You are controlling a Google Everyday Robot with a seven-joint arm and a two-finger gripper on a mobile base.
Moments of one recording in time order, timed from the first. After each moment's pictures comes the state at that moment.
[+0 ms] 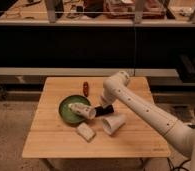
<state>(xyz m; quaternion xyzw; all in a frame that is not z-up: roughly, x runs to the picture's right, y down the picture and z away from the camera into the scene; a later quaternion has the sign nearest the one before) 0.053 0.085 0.866 0.00 -0.26 -0.88 0.39</state>
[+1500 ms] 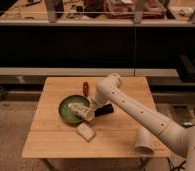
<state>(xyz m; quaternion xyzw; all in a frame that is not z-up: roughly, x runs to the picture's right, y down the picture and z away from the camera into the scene) -0.021 0.109 0.852 0.07 -0.30 -0.89 0.35</state>
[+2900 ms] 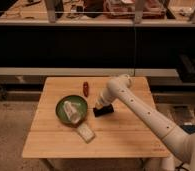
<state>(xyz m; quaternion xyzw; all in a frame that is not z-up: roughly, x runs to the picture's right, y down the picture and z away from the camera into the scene) 0.031 0.090 0.867 0.08 -0.30 -0.85 0.43</state>
